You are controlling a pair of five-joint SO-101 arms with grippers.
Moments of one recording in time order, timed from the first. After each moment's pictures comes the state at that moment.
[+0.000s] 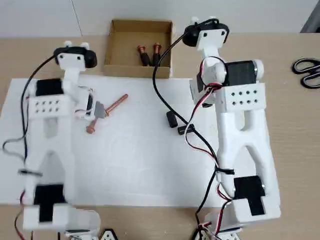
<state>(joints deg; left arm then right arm) -9.5 2.9 -0.7 86.3 -5.9 -10.7 2.2 -24.6 96.0 4.4</state>
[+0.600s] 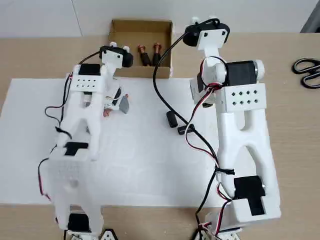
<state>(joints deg) -1.0 41.2 -31.1 84.3 -12.4 -10.8 2.2 -24.6 96.0 4.4</state>
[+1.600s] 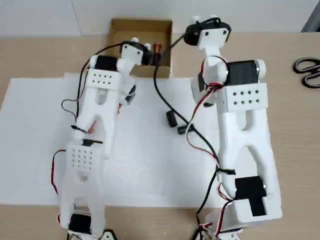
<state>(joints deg) 5.0 50.7 -53.8 99.4 -17.4 -10.5 2.2 -24.6 96.0 4.4</state>
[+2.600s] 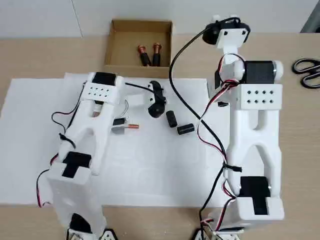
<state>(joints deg) 5.8 23.3 -9.4 89.3 -65.6 -3.9 2.1 -24.6 96.0 7.1</state>
